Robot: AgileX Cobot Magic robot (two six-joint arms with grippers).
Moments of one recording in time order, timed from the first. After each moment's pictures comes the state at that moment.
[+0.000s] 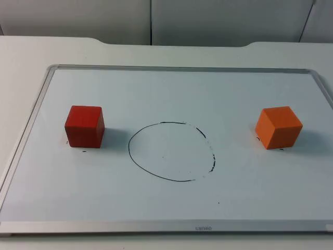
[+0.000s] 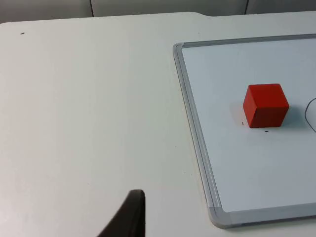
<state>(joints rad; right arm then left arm) 0.01 0.00 -0.52 0.06 1.09 0.00 -0.07 0.00 -0.52 0.00 1.09 0.00</state>
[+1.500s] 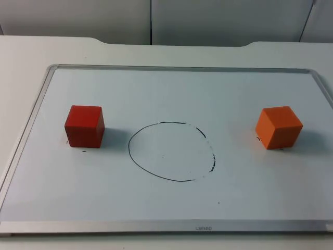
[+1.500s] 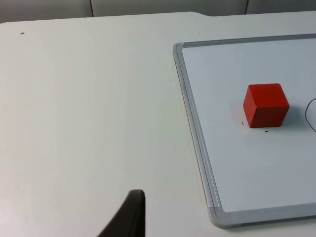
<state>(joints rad) 0.18 1.49 -1.17 0.09 1.01 -0.02 -0.07 0.00 -0.52 0.00 1.09 0.00</state>
